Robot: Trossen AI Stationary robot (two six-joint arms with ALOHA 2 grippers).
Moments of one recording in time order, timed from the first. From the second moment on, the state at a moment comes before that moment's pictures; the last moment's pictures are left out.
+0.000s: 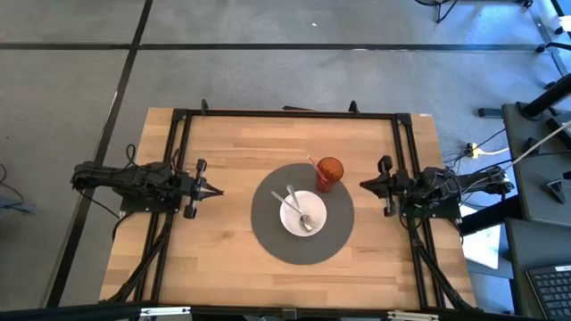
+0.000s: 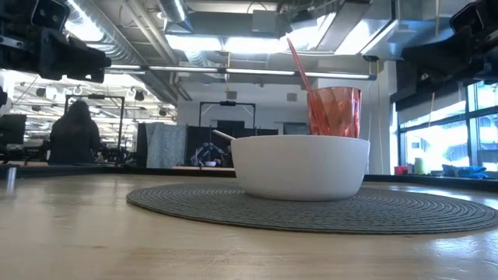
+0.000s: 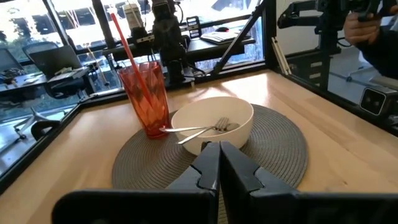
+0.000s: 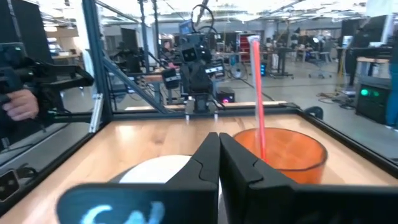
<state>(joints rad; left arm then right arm) -0.11 0.00 0.07 -0.16 0.00 0.17 0.18 0.00 0.01 0.09 0.20 0.02</state>
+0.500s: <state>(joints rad) -0.11 0.00 0.07 -0.16 0.02 0.17 0.18 0.00 0.01 0.14 0.25 0.01</state>
